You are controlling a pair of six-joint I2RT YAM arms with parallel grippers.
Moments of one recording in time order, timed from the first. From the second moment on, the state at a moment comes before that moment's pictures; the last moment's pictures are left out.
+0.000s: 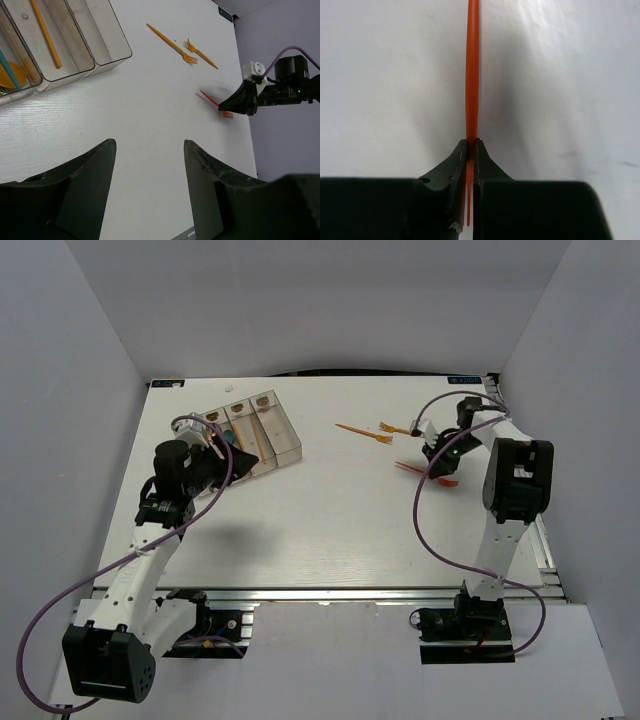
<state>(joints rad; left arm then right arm) -0.11 0.95 0.76 -0.17 0.36 -0.64 -0.05 2.09 1.56 -0.93 -0.52 -1.20</state>
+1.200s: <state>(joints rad) -0.11 0.72 0.73 -0.28 0.27 -0.67 0.67 2.47 2.16 0.02 -0.31 0.15</state>
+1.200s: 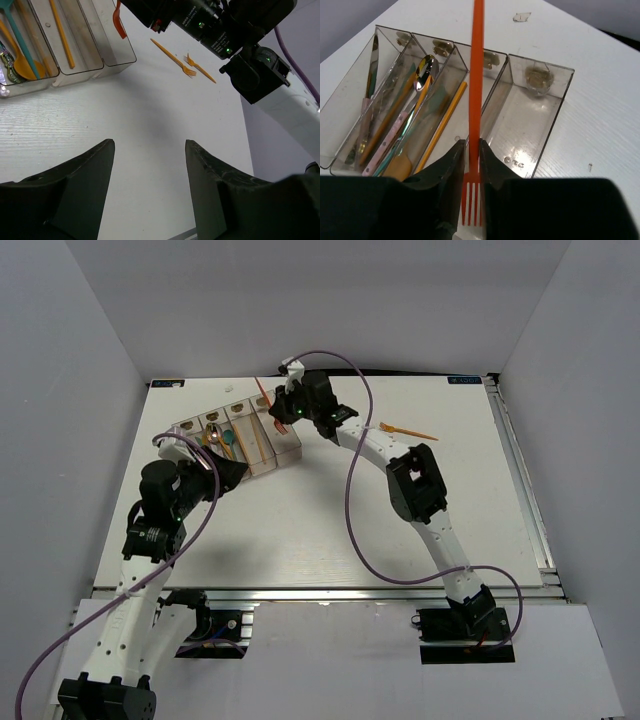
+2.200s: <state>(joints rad) -0.11 0.77 0.68 -0.24 0.29 -0.68 0.13 2.25 2.06 -0.65 -0.62 -0.82</state>
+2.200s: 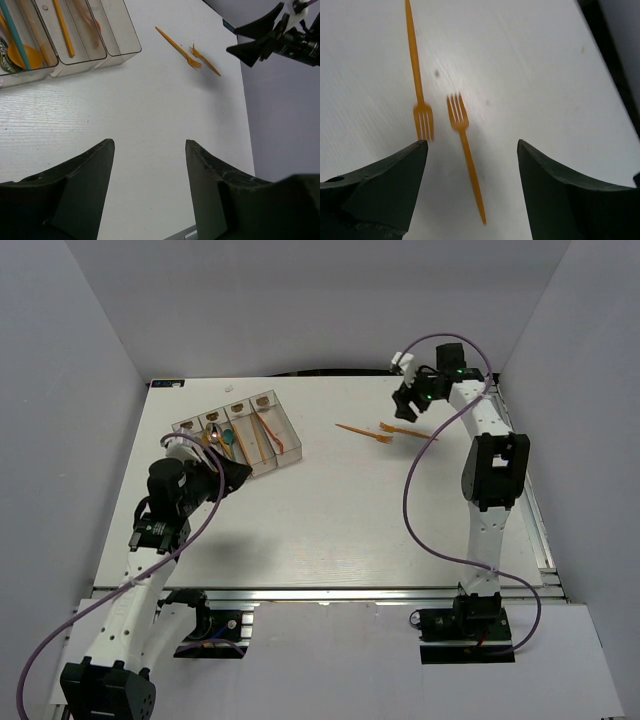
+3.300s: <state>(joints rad) -0.11 0.86 0.67 -0.17 0.35 -0.73 0.05 2.44 2.11 -0.89 -0.56 -1.14</state>
